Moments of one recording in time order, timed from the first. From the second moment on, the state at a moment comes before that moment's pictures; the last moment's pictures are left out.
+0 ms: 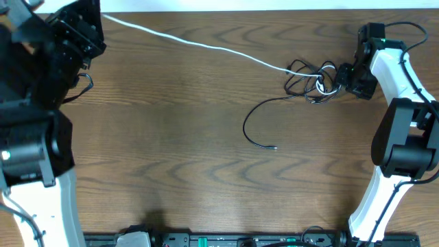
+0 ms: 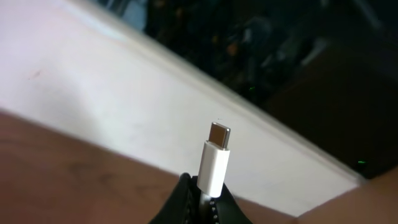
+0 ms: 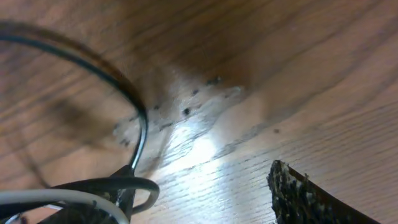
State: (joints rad) left arm 0.16 1.25 1.74 -0.66 0.36 -0.61; right arm -0.11 2.17 1.70 -0.98 0.01 0.31
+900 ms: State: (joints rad) left arm -0.01 1.62 1.75 -1.02 0.32 -0.27; right arm -0.02 1.82 1.71 -0.92 -0.39 0.06
